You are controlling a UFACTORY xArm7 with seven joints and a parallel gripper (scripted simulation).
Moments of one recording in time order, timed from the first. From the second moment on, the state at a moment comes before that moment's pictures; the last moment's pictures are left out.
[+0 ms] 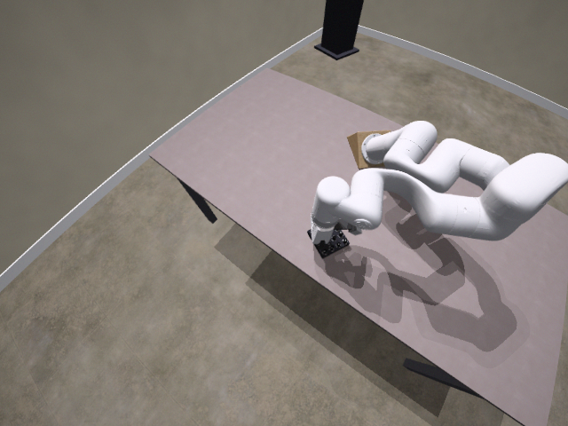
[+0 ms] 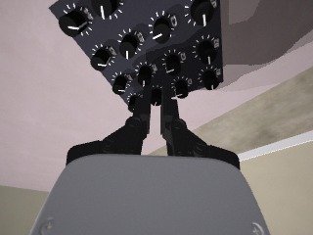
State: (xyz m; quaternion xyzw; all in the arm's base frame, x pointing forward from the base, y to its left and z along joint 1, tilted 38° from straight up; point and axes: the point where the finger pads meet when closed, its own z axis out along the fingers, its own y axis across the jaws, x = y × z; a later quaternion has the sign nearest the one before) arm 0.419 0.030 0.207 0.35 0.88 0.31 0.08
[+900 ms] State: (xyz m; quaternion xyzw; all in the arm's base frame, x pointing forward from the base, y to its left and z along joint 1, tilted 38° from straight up) arm 0.419 0.030 0.207 0.28 0.90 0.31 0.11
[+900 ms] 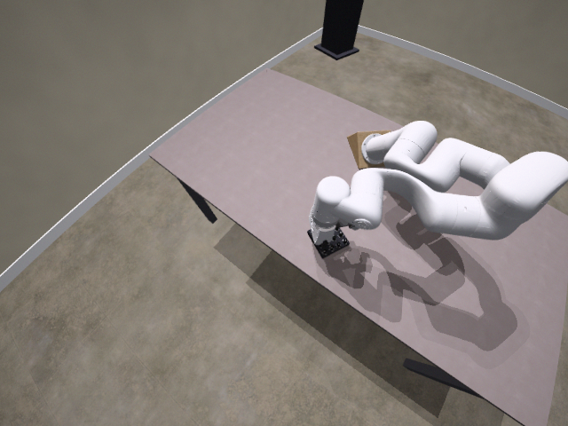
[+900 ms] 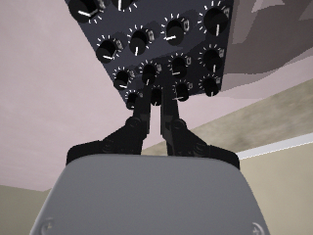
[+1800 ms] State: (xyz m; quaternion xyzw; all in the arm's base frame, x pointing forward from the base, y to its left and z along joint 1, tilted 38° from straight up) arm 0.418 0.030 0.207 0.28 0.90 0.31 0.11
